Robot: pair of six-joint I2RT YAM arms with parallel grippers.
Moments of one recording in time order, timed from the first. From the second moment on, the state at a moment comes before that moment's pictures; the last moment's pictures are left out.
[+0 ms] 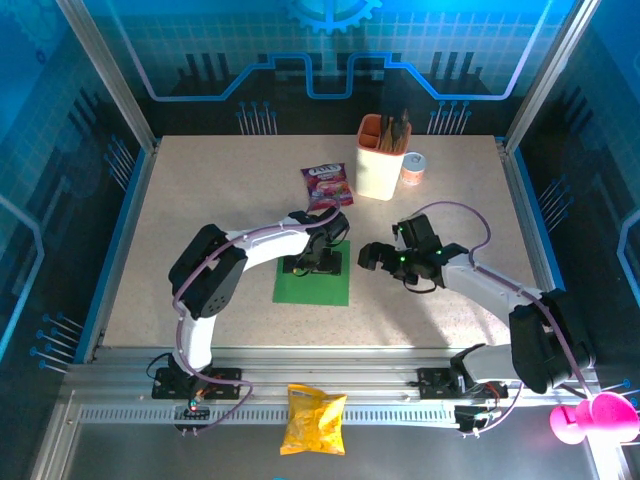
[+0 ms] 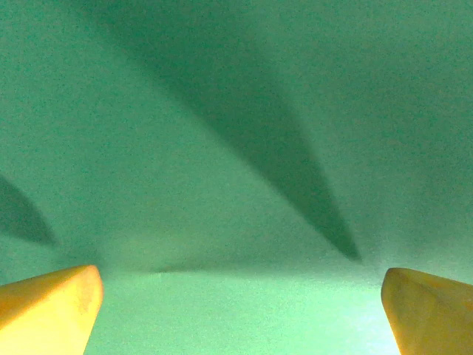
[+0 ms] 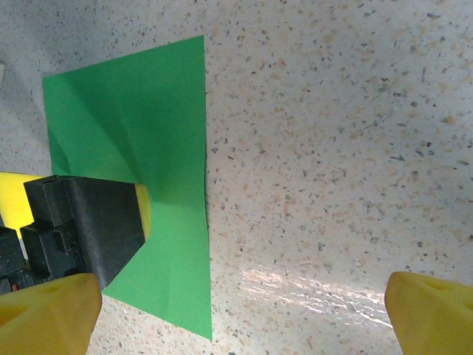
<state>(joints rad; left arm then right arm) -0.71 1.99 1.37 -0.82 -0.10 -0.74 0.42 1.34 0.72 -0.36 -0.27 0.69</state>
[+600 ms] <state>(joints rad) -0.72 1.99 1.35 -0.79 -0.12 -0.74 0.37 1.32 0.70 -0.35 -0.30 0.69</state>
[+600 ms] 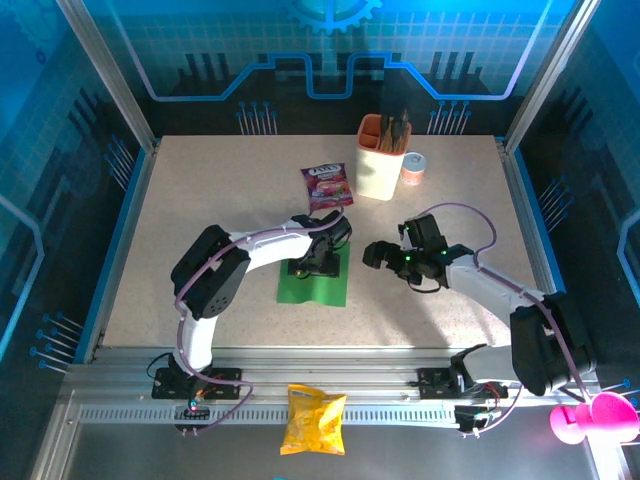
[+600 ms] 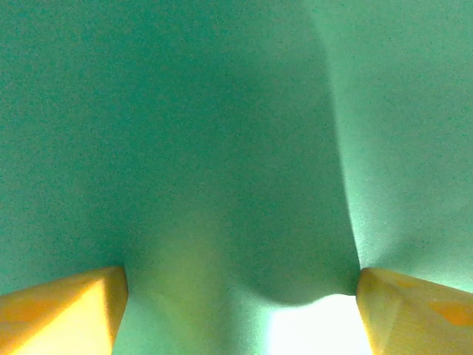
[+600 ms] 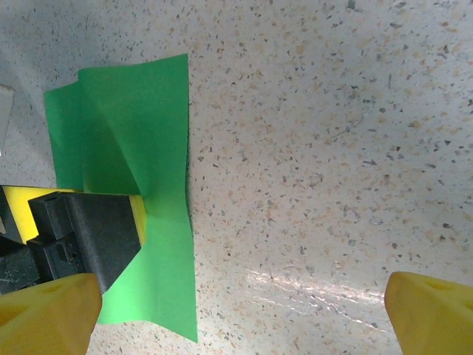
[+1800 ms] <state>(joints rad) -0.70 1.63 0.86 -0.10 0.13 -0.88 0.35 1.33 0.70 -0.30 -0.41 0.65</state>
